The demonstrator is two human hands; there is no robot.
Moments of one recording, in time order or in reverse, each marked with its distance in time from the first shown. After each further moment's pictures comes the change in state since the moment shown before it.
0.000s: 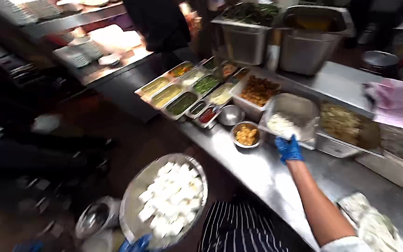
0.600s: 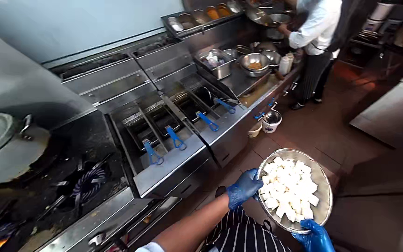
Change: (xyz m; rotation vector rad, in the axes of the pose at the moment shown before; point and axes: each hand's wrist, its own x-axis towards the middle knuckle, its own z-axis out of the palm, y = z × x) left_hand -0.140 -0.084 -0.252 -0.202 0.366 -0.047; right_hand -0.408 0.313 -0.016 -1.256 -1.149 0.907
